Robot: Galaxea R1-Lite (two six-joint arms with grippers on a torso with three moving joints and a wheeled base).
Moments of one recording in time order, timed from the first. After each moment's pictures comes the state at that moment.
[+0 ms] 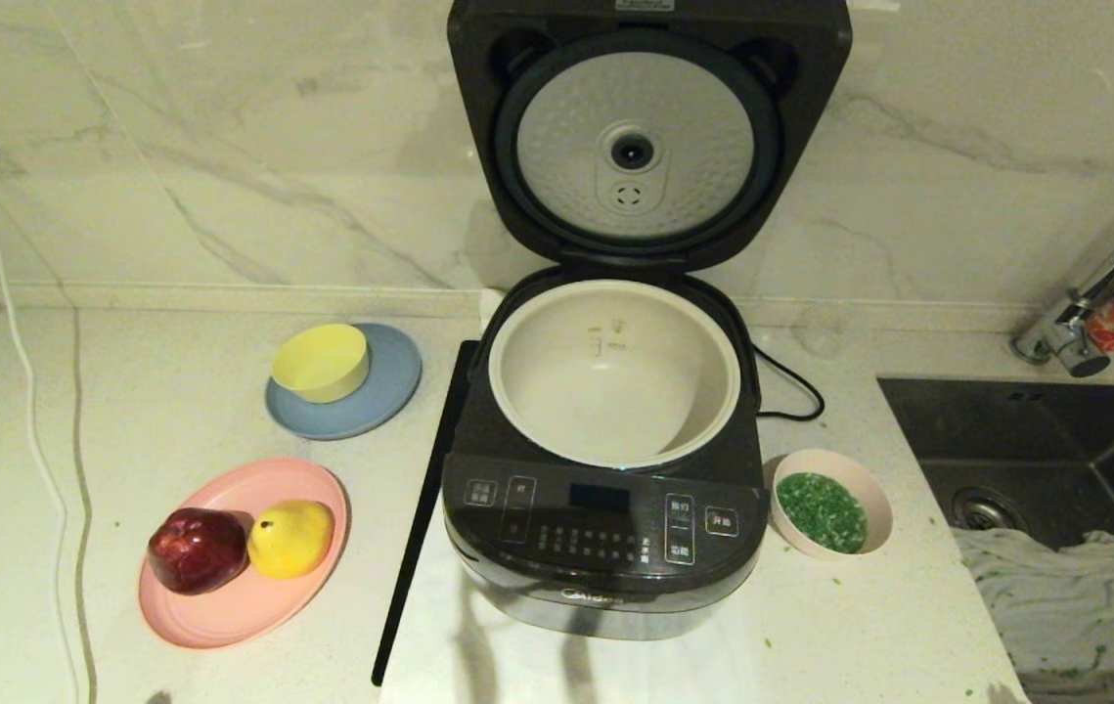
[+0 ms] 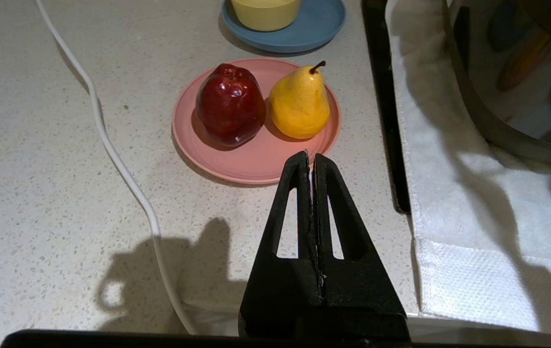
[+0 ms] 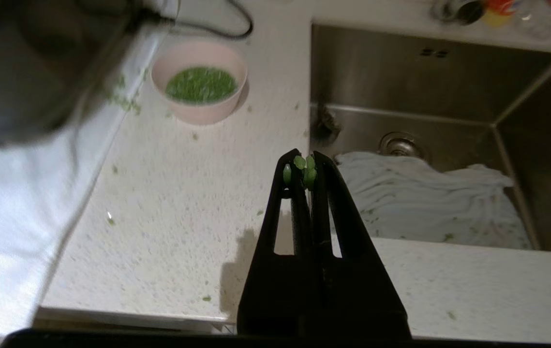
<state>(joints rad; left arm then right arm) -0.02 0.00 0.00 -0.01 0.00 0.01 0.00 0.04 -0.24 0.20 -0.04 -0.03</state>
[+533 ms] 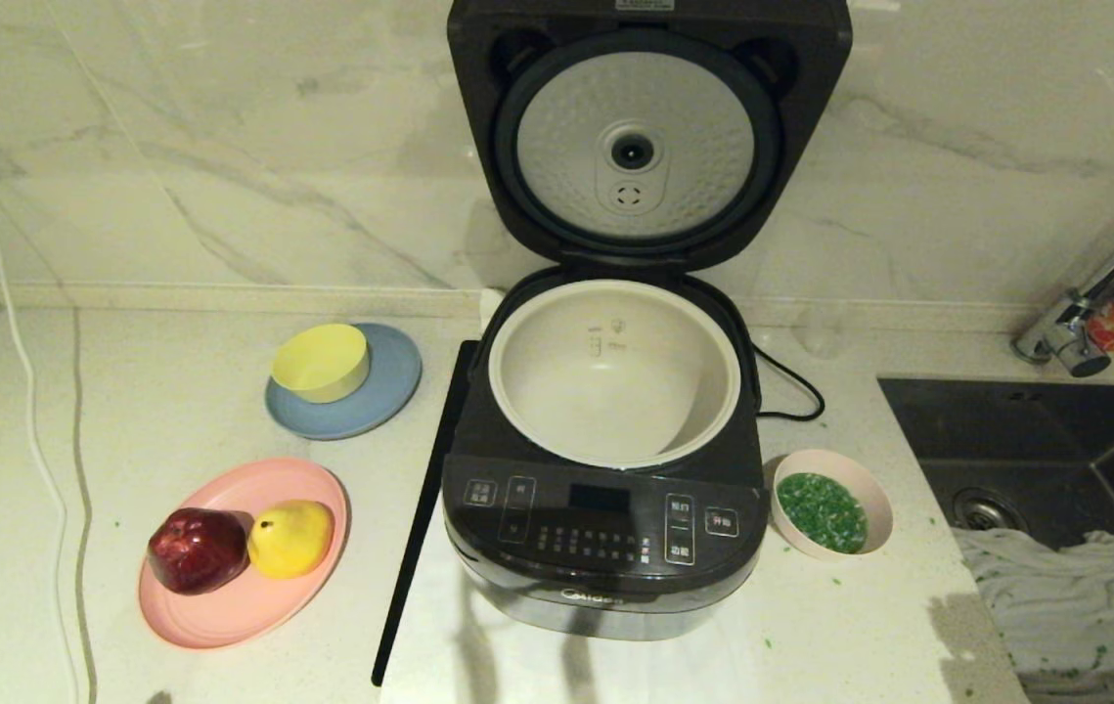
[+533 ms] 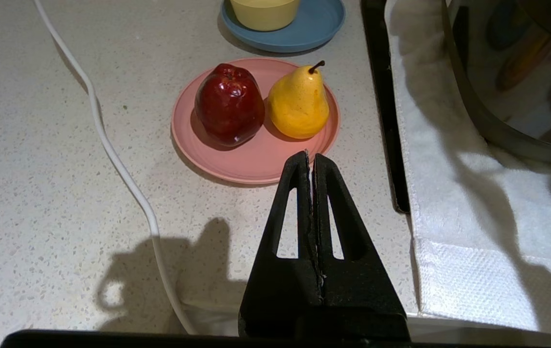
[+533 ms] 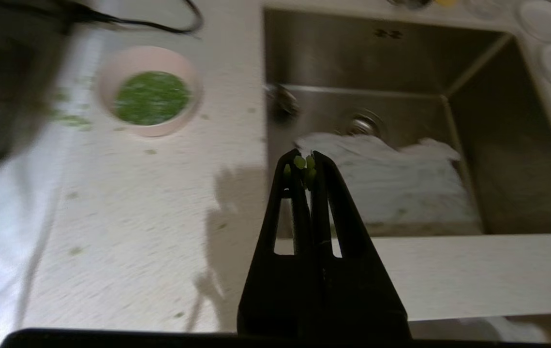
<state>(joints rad) -0.02 0.00 0.00 -0.01 0.00 0.01 0.00 0.44 -0.44 0.17 -0.18 -0.05</state>
